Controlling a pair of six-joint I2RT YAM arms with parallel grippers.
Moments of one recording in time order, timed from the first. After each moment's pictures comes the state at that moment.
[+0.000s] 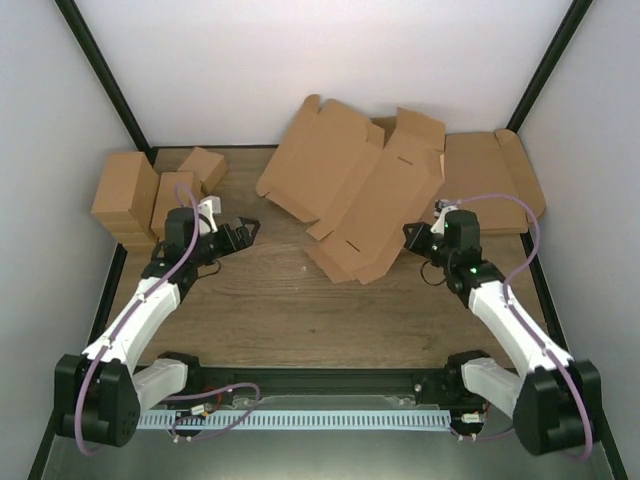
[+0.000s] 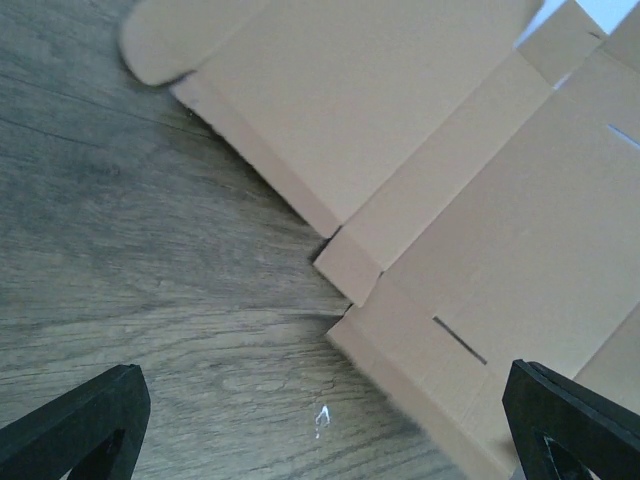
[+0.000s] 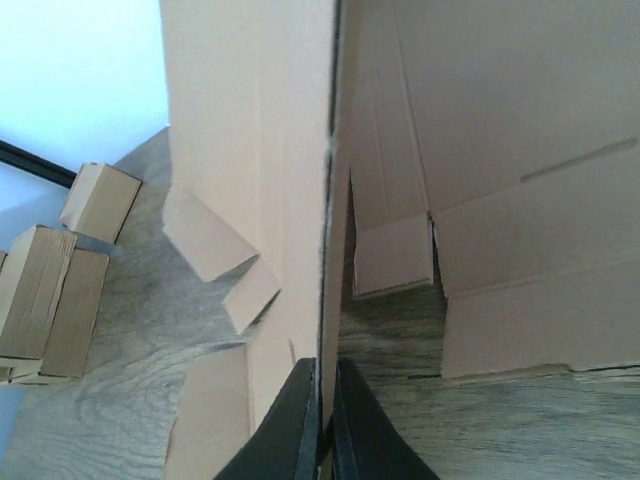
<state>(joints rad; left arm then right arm) -0.17 1.09 0.65 -0.11 0.39 -0.57 0.20 1.07 0.63 -0.09 -0.26 0.63</state>
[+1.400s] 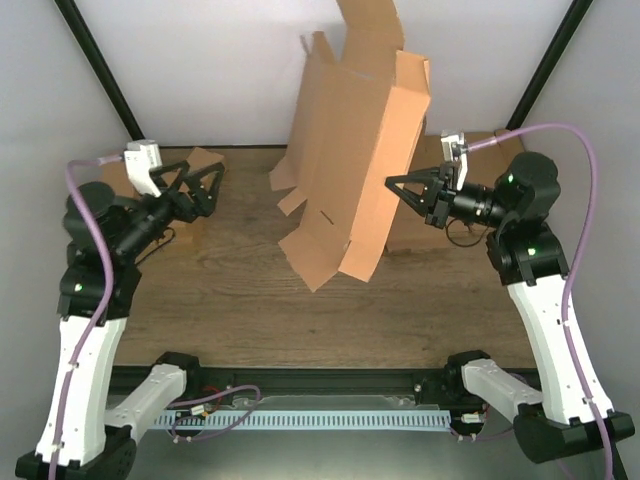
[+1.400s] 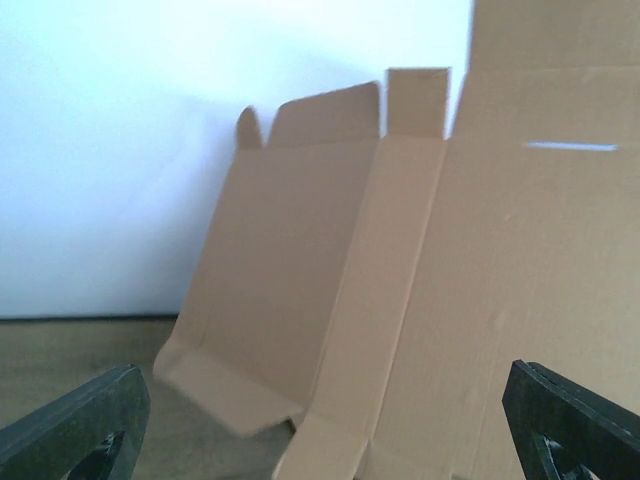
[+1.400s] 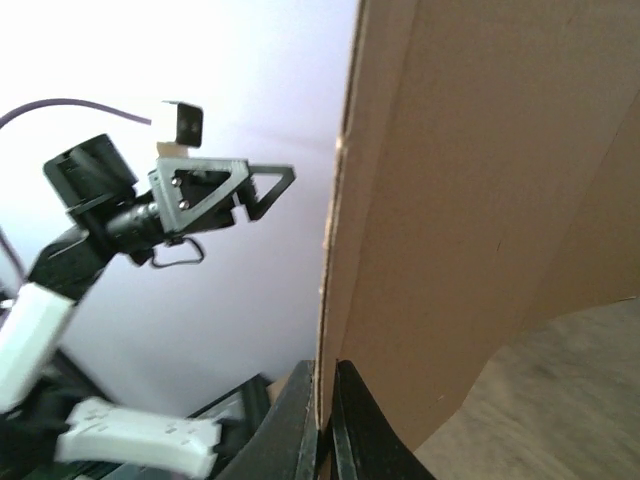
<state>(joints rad) -0.17 0.87 1.30 -0.48 0.37 -0.42 0.20 0.96 1.27 -0.27 -1.00 0.44</state>
